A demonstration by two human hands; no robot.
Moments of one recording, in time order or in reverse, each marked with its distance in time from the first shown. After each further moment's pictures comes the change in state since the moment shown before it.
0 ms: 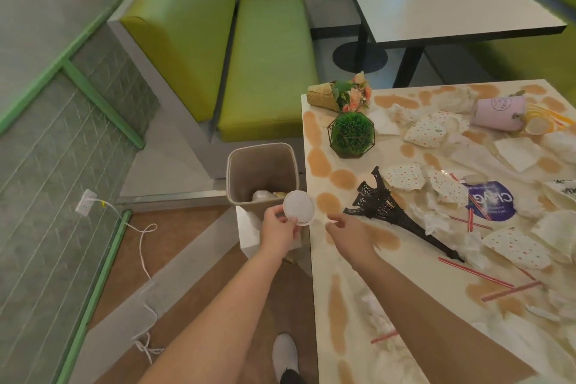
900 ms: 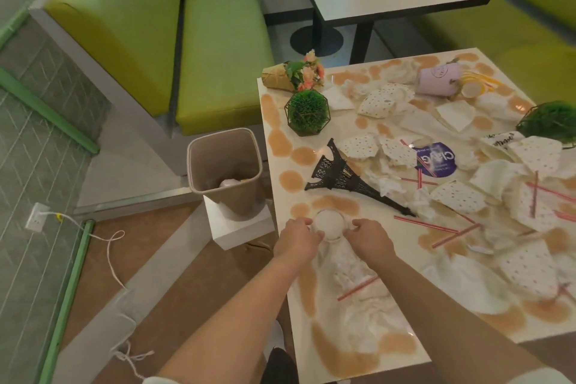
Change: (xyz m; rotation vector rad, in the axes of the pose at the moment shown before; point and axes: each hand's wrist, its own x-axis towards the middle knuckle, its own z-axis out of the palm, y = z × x) left_hand -0.050 -0.049 0.071 0.859 -0.307 0.149; right_hand -0.030 0.090 -0.057 -0.313 0.101 0.245
